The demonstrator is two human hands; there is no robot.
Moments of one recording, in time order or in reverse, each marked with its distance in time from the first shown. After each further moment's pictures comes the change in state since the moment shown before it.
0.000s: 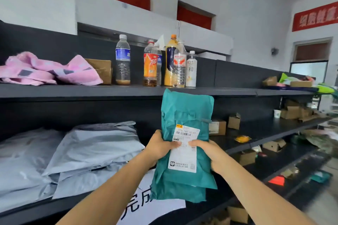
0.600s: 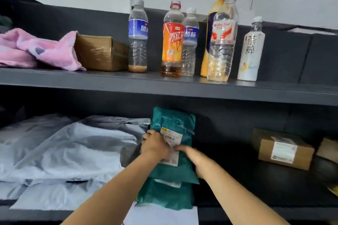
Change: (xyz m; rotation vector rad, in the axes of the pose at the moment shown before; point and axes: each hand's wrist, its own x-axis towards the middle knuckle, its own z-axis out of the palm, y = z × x) left_hand 0.173 -0.044 -0.015 0.868 0.547 -0.480; right_hand 0.248 0.049 0.062 -0.263 -0.435 0.392
